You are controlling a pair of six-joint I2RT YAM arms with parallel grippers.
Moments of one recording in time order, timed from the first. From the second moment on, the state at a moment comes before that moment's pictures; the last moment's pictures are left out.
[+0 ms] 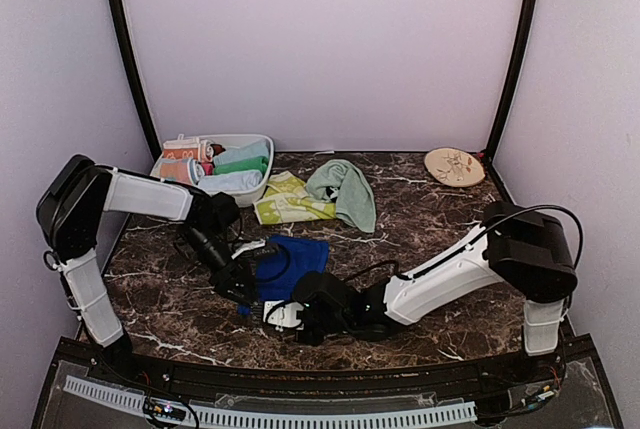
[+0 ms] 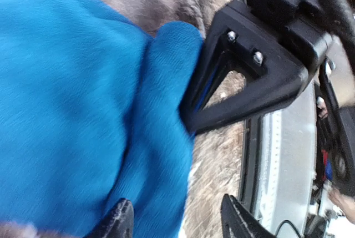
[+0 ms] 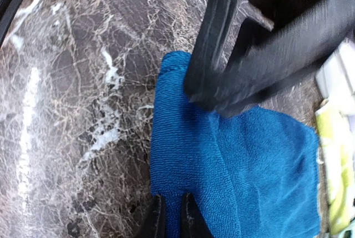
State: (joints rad) left arm -0.54 1.86 1.07 -0.92 0.86 0.73; right arm 1.34 2.01 1.05 0.28 0.20 -0.49
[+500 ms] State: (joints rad) left arm -0.50 1.50 0.85 -0.72 0.70 0.81; right arm 1.07 2.04 1.15 0.15 -0.46 0.03
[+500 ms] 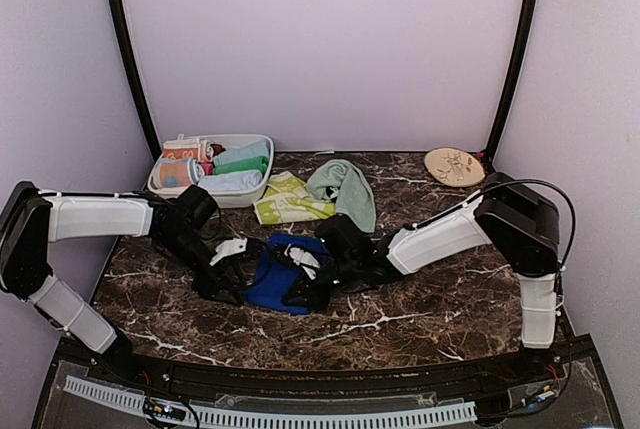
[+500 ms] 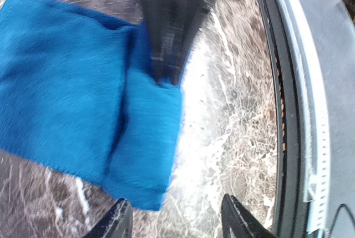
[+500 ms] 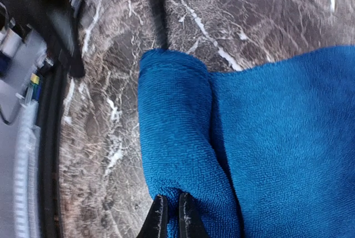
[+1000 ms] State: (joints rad) left arm -0.74 1.46 0.80 -0.46 0.48 0.81; right arm 0.96 2.10 1.16 0.18 -0.80 0.37
